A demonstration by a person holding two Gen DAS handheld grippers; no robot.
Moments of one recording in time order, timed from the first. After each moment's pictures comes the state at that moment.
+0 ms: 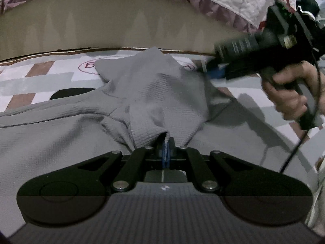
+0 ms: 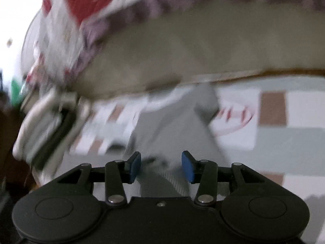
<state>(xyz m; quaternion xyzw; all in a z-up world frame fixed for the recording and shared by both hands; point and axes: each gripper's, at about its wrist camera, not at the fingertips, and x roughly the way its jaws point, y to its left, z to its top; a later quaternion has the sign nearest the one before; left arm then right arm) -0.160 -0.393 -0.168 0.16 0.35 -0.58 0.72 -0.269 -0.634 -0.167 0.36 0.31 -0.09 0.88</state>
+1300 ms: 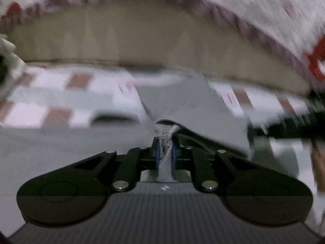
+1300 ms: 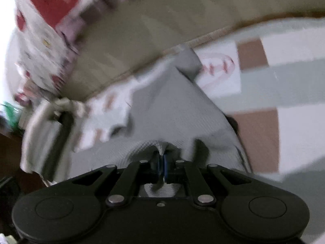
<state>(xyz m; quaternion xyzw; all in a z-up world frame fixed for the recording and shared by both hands) -0.120 -0.432 -0.115 0.13 0.35 -0.46 0.80 -0.301 -0.627 -0.167 0.47 0.27 -0.14 0.83</state>
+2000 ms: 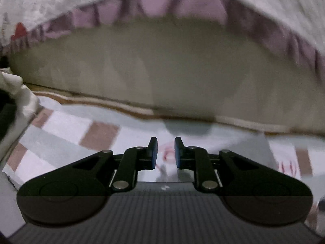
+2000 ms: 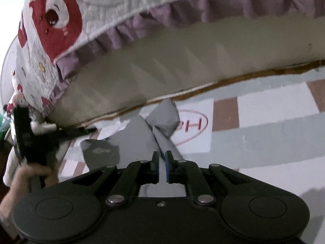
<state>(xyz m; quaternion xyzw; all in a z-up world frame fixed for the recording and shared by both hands) -0.012 -0.539 -0.113 0.15 0.33 -0.36 0.86 -0.314 -0.656 -0.149 0.39 0.24 -0.21 0.86</state>
